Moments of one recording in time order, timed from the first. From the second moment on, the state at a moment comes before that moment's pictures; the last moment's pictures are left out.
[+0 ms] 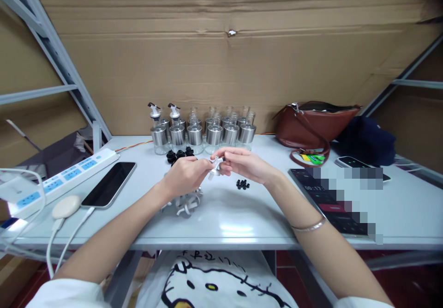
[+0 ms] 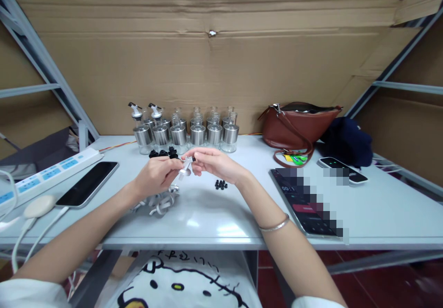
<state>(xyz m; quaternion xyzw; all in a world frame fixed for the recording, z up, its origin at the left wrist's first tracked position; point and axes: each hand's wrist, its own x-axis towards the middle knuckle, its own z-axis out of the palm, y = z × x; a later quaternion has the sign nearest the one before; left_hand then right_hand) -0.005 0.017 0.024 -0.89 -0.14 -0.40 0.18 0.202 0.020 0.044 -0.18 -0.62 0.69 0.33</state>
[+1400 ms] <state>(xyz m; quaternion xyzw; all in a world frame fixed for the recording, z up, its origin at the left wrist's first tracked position) -0.017 0.027 0.033 -0.90 -0.23 -0.35 0.14 0.182 0.019 0.036 -0.36 -0.71 0.43 0.43</state>
